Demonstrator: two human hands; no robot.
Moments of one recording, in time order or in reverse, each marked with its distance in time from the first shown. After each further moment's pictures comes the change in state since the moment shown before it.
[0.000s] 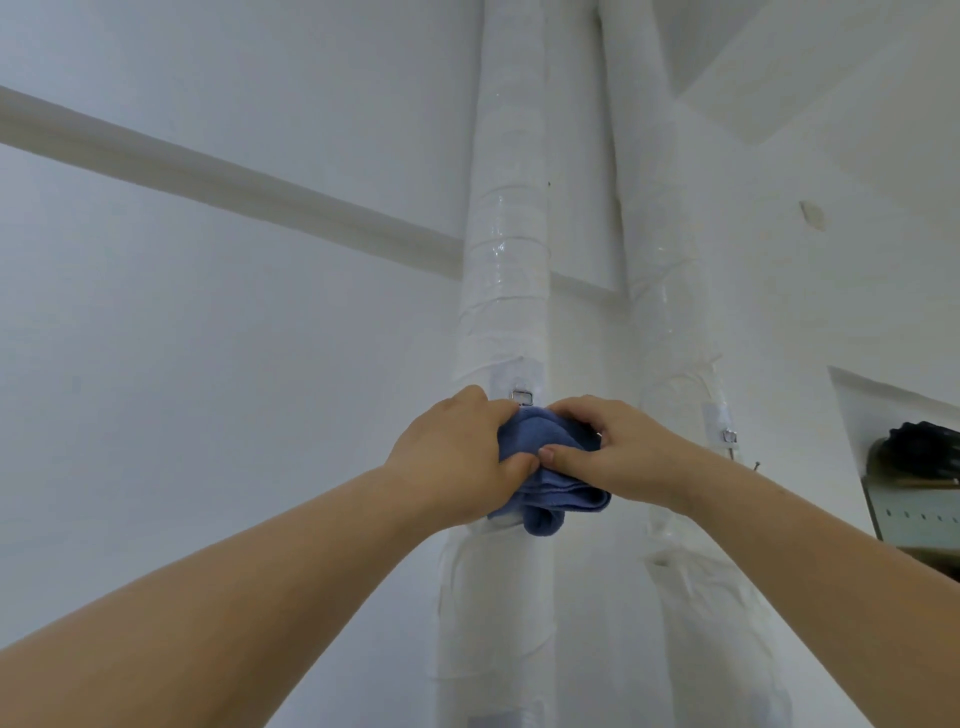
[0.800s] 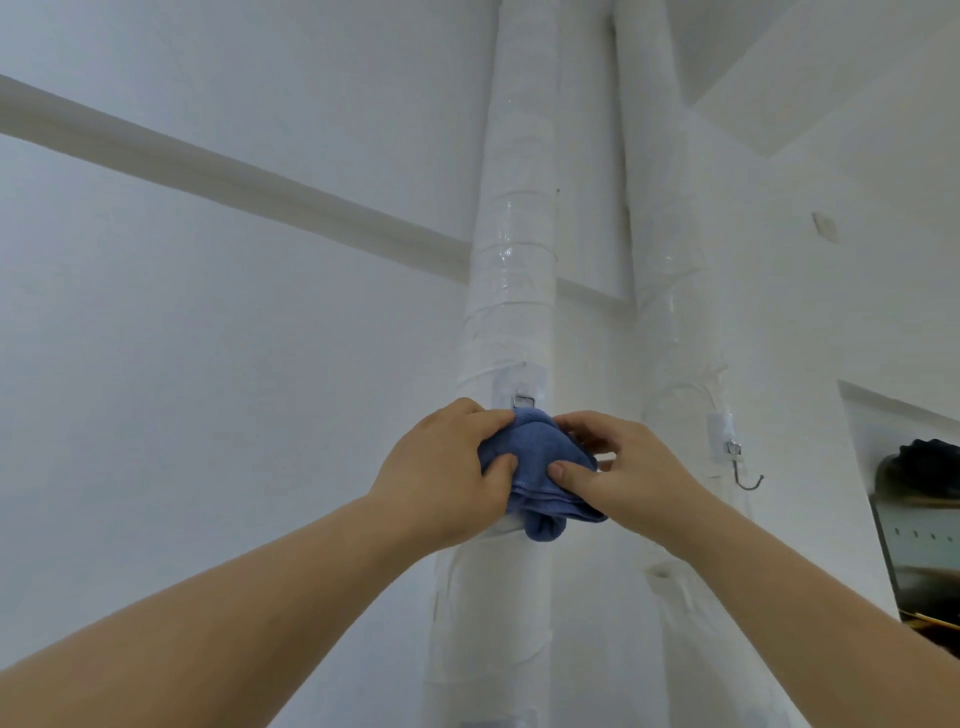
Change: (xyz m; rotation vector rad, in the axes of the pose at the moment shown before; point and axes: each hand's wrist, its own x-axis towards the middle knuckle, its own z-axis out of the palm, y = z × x) left_hand -0.017 -0.006 0.010 -0.170 0.139 -0.011; right_hand -0.014 0.009 0.016 0.086 0.183 0.013
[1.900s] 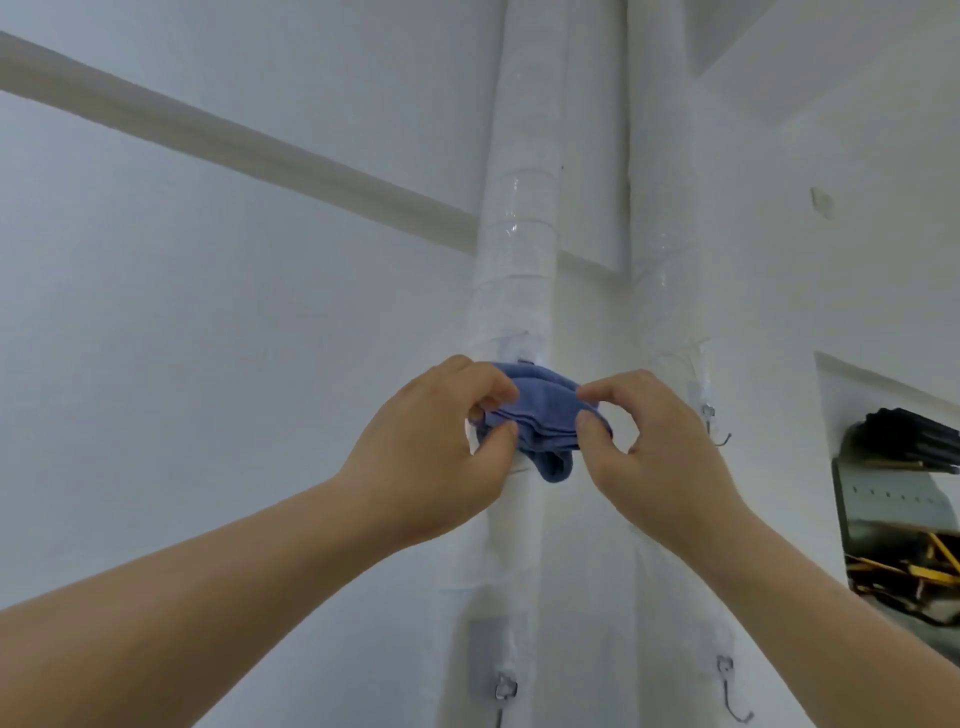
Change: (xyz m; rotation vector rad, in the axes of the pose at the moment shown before) left_hand -0.062 0.042 -0.064 -0.107 0.087 0.058; right_hand -0.074 -0.073 -0.013 -0.228 0.304 -0.071
